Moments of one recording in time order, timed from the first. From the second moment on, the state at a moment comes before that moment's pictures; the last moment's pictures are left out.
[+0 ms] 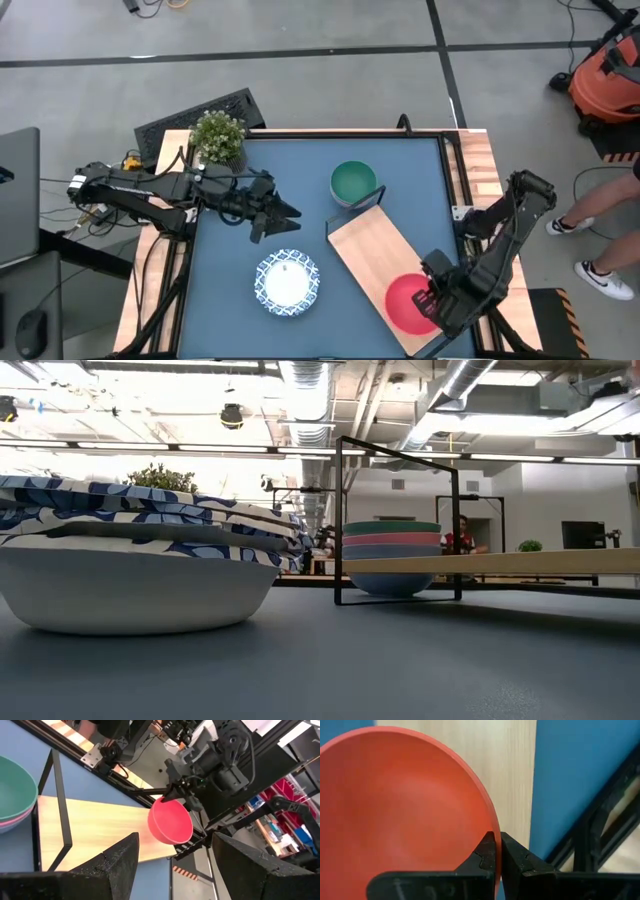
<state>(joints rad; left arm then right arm) -0.11 1.14 1.08 -0.10 0.07 -0.73 0.92 1.54 1.40 -1.45 0.12 1.92</state>
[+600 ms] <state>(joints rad) -0.11 1.14 1.08 -0.13 0.07 -0.71 0.95 1.54 1.21 -1.29 0.10 2.03</state>
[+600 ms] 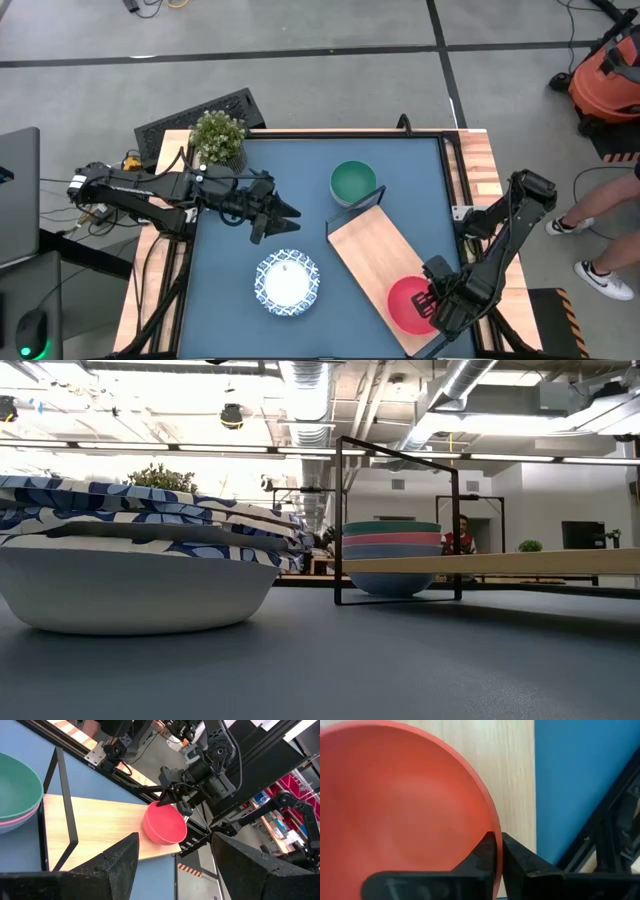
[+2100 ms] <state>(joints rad) 0.23 1.43 1.09 -0.14 0.11 0.05 0.89 1.26 1.21 -1.29 0.23 1.96</state>
